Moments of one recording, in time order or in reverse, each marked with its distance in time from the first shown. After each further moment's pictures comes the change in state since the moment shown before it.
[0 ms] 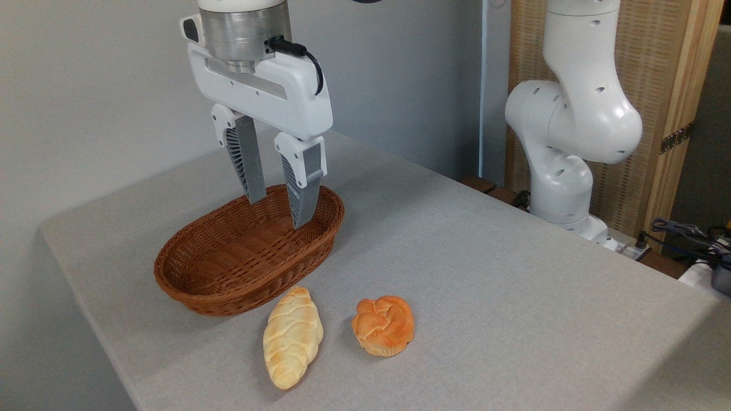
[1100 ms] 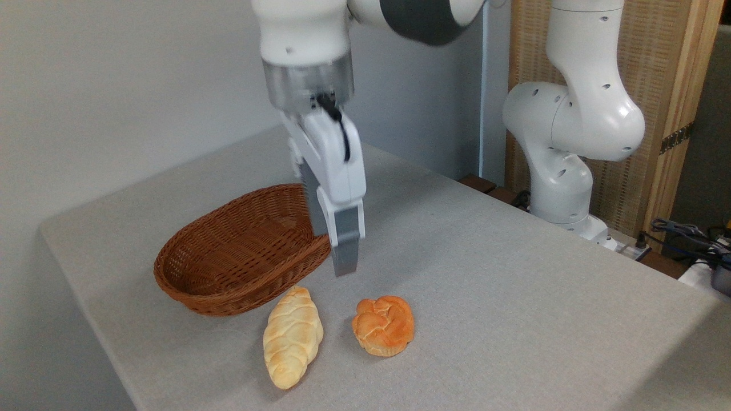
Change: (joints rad) arm 0.123 -0.071 0.008 -0.211 0.001 0.083 0.668
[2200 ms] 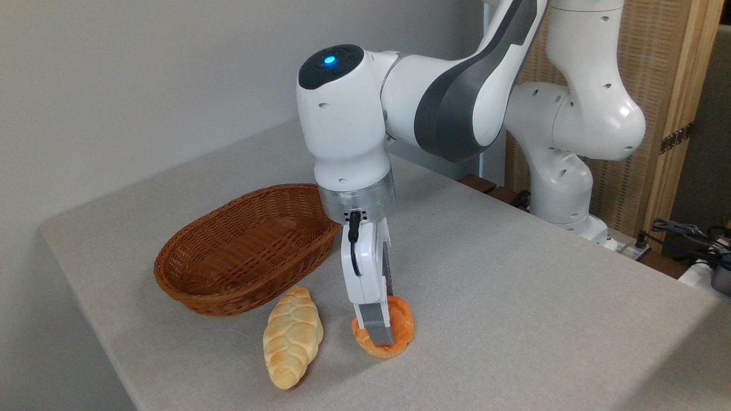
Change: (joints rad) arm 0.027 -0.001 -0.007 -0.320 0.065 0.262 0.360
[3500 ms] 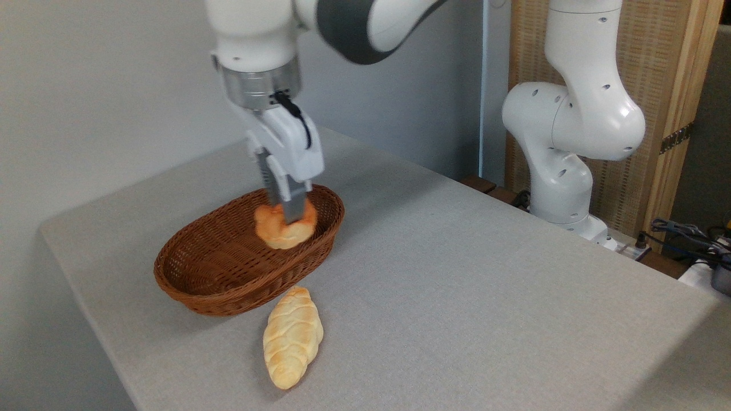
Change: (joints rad) arm -0.009 0.047 -0.207 0.355 -0.226 -0.253 -0.863
